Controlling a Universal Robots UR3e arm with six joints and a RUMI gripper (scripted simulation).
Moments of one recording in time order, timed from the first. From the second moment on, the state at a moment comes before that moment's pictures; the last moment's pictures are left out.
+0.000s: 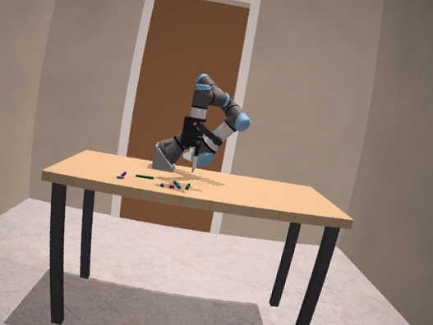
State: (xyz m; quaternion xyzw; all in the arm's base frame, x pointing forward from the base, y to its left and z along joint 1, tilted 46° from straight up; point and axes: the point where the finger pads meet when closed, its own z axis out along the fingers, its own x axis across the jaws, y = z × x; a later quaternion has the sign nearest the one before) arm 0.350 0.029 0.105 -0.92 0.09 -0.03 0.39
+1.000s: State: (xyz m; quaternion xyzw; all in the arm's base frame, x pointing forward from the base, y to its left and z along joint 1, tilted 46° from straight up) arm 0.351 0.026 0.103 -0.92 0.10 -0.03 0.39
